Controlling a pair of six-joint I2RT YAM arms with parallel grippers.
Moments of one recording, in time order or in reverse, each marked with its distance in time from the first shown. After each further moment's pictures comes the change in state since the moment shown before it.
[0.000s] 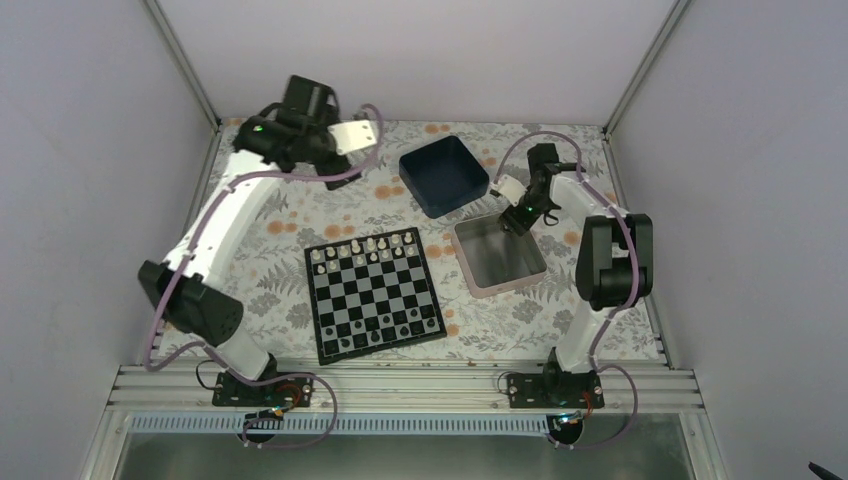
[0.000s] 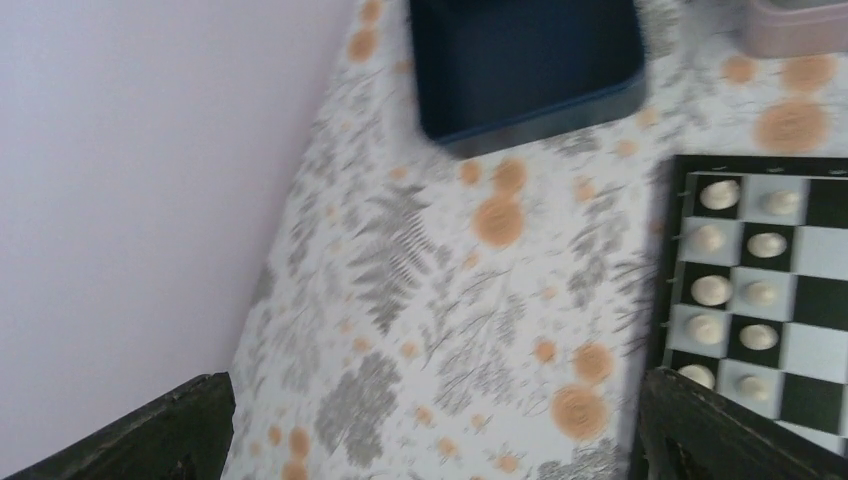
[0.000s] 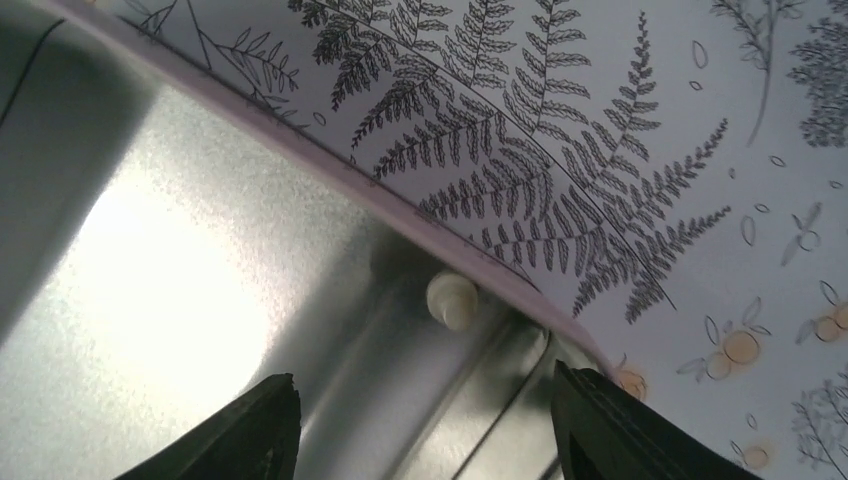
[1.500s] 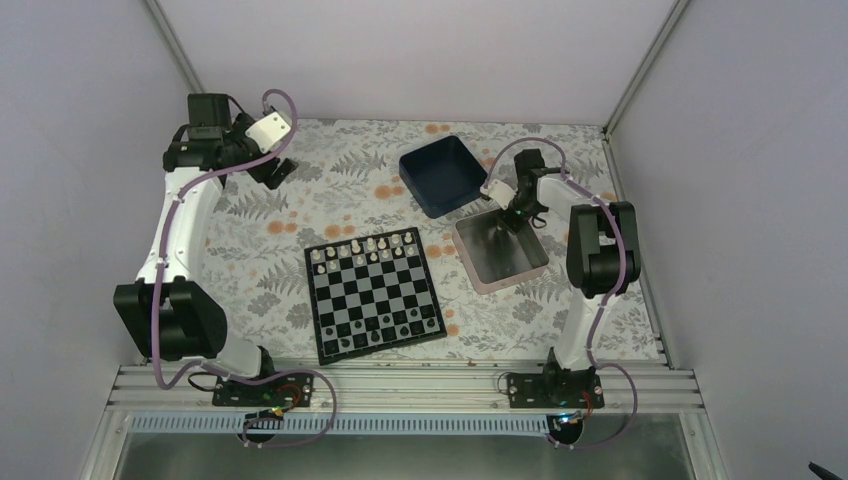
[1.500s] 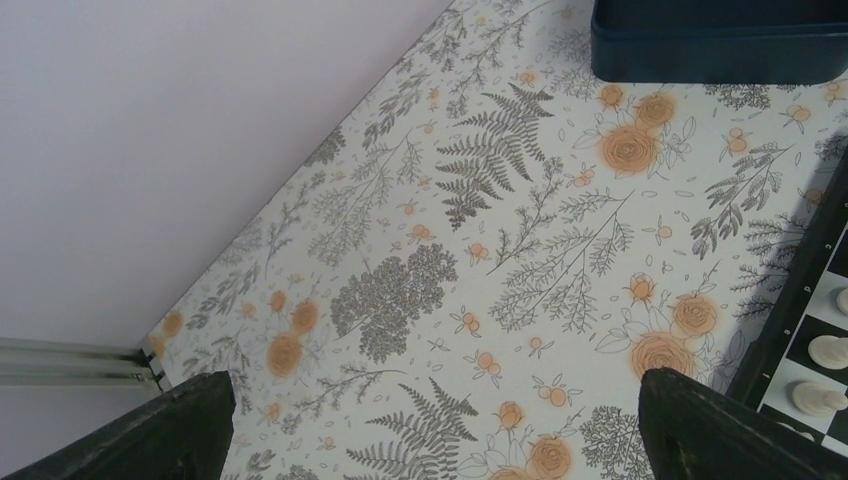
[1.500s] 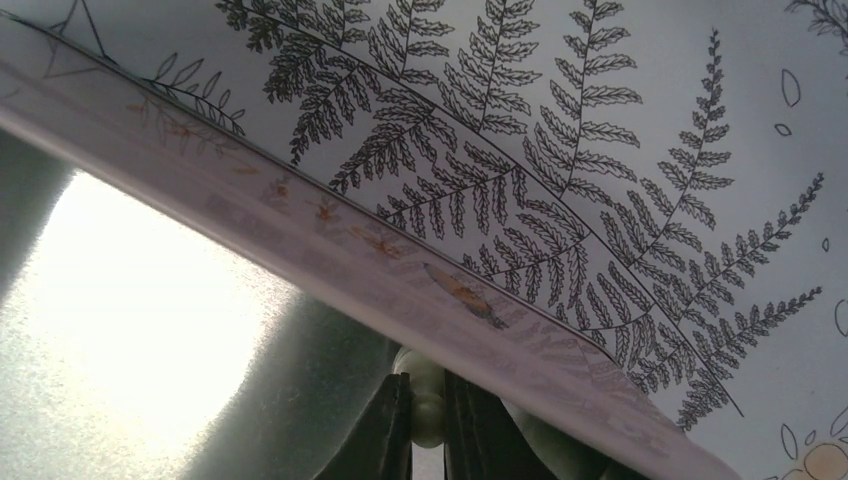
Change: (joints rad) left arm 0.513 -0.165 -0.356 0.278 0.306 -0.047; right arm 0.045 0.129 0.008 0.105 0.029 0.037
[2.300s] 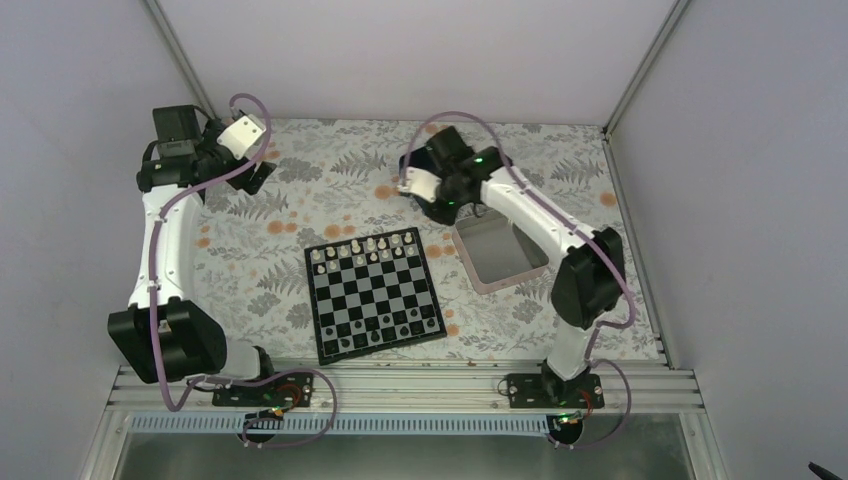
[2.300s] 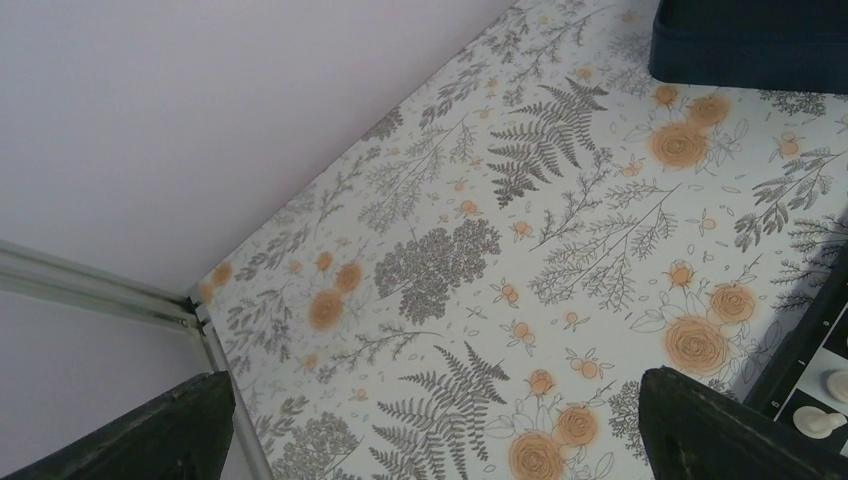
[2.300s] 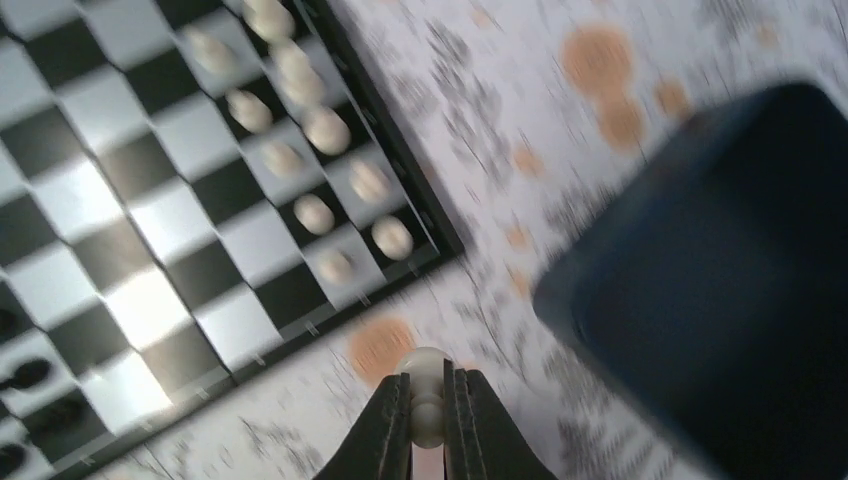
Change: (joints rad) left arm 0.129 -0.102 -0.093 0.046 0.056 -0.008; right arm 0.443 -0.156 0.293 -0.269 0.025 0.063
